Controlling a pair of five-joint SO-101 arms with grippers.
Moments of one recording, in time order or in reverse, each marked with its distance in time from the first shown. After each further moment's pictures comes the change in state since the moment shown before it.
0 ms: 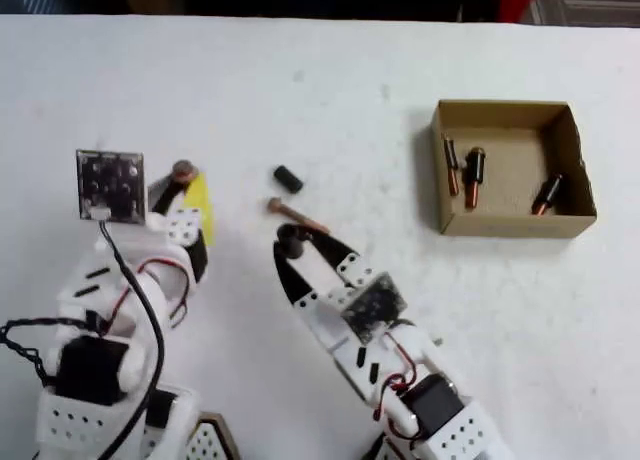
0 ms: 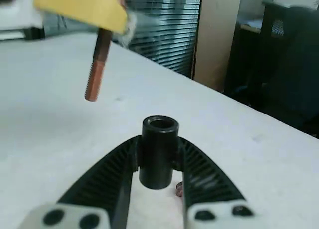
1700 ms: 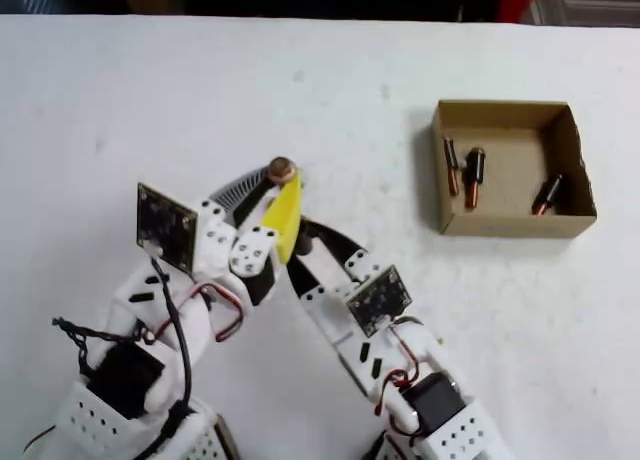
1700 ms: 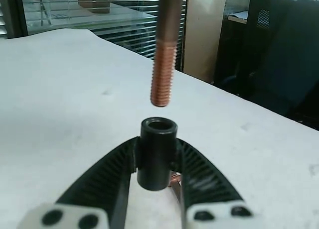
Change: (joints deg) left arm 20.0 -1.9 6.9 -19.5 1.8; right arm 2.8 0.0 0.1 2.0 -0.9
